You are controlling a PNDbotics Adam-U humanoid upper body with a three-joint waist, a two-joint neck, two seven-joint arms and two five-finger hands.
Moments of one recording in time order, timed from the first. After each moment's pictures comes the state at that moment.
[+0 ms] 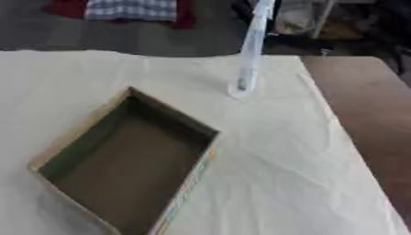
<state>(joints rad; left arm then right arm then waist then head) -0.31 0.41 0.37 -1.96 0.34 0.02 0.36 -0.24 -0.85 -0.13 -1.89 -0.53 0.22 -0.47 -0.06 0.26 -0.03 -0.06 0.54</state>
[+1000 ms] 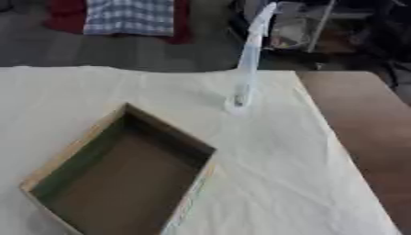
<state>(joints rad) -0.32 0.41 0.36 -1.96 0.34 0.02 0.35 -0.56 -1.00 0.02 -1.38 -0.57 0.14 -0.24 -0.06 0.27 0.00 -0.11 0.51</state>
